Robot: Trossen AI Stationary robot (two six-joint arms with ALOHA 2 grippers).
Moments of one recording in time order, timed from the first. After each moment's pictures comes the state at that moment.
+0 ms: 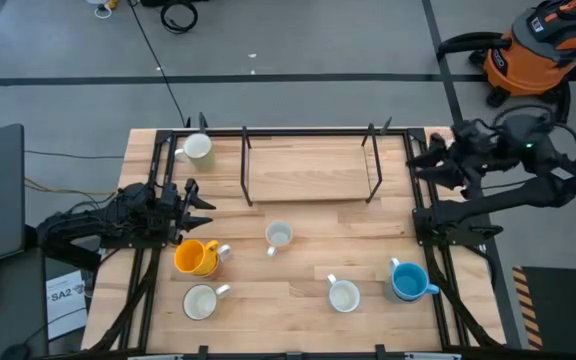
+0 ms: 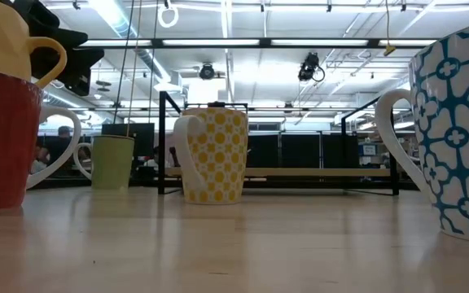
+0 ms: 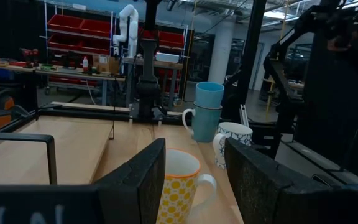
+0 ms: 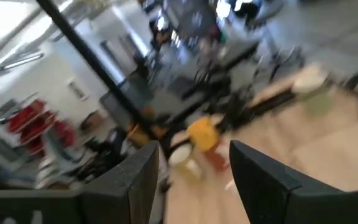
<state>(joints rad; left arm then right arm) 0.19 0.01 0.01 0.14 0.31 -0.17 0.02 0.63 1.23 -0.70 -0.12 0.58</state>
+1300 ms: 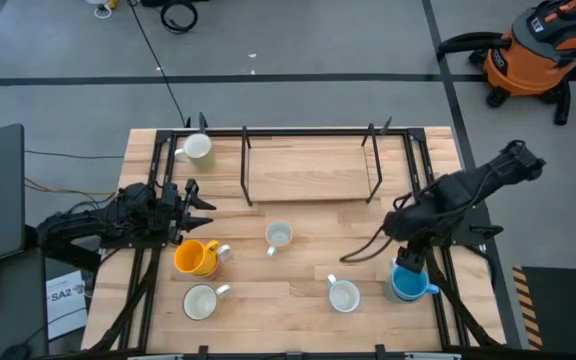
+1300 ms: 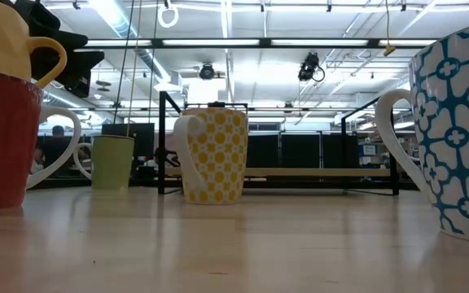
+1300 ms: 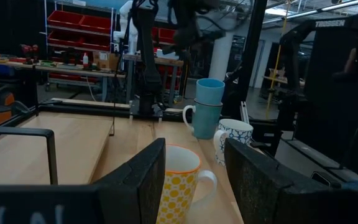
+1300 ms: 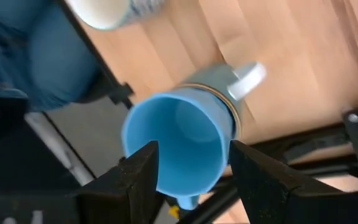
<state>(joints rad) 0.19 0.01 0.01 0.12 0.31 -0.17 0.47 1.18 1.23 -1.37 -0.35 1.05</state>
